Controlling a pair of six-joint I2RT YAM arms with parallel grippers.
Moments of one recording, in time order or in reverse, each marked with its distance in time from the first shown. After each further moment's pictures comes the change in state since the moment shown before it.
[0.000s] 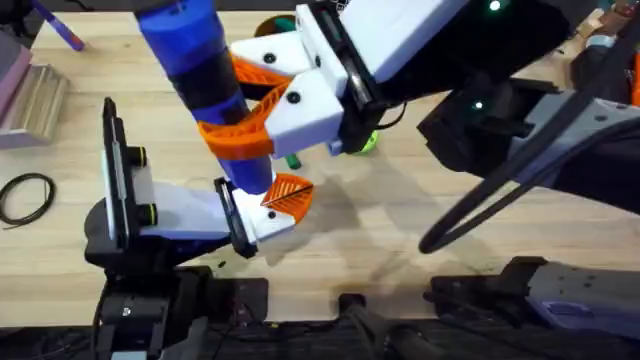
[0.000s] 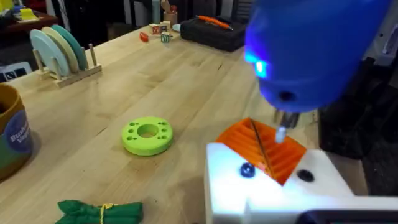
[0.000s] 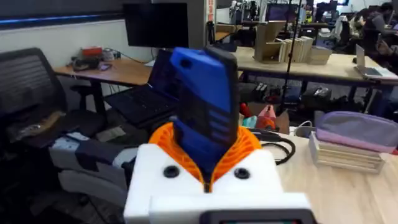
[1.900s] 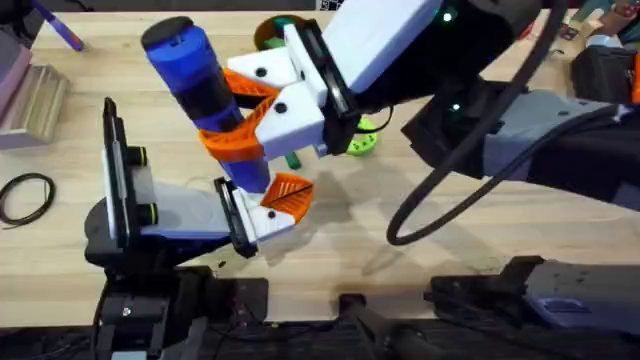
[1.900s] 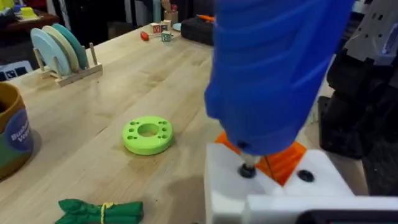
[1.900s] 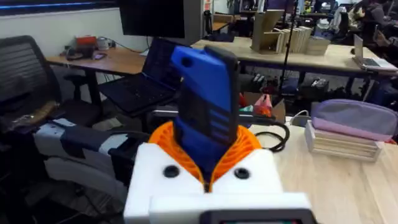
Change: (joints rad) left arm 0.000 0.000 0.000 -0.001 0.000 -0.001; right arm 0.005 0.066 0.000 -0.027 0.001 -0.086
